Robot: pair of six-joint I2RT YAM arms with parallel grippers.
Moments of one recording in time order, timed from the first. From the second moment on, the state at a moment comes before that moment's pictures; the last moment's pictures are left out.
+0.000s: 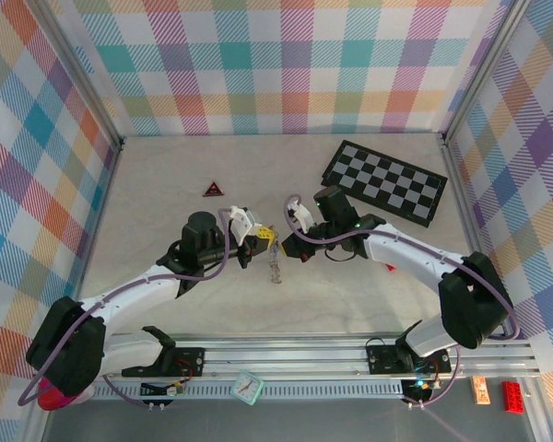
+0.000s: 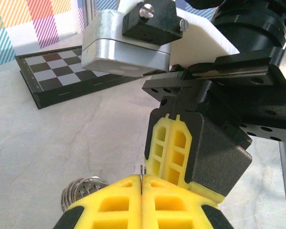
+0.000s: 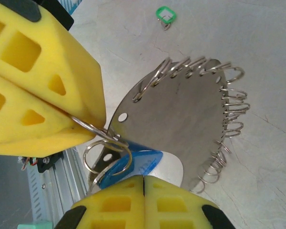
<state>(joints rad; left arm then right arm) -0.58 1.18 0.56 0.34 0.54 0.07 0.67 1.47 0.96 -0.29 -0.65 0.13</state>
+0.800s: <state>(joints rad) -0.58 1.18 0.52 0.47 0.66 0.05 0.65 1.16 0.69 0.04 -0.60 -0.14</state>
